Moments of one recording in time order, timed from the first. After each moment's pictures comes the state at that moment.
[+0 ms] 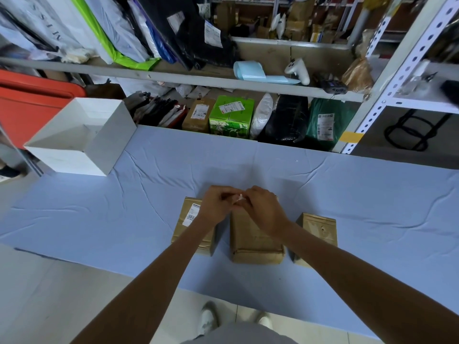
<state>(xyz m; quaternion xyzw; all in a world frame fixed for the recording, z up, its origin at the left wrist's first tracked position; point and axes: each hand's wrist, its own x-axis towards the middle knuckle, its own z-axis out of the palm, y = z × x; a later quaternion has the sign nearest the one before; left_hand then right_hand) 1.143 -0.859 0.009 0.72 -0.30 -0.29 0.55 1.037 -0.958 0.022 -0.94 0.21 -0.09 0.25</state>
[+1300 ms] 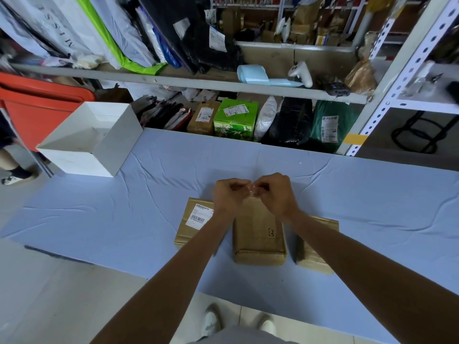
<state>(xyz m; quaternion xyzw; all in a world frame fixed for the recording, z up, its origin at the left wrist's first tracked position) 1.121 -0.884 0.037 0.76 -0.16 -0.22 0.58 1.040 -0.986 0.036 -0.89 0.21 -0.23 0.34</state>
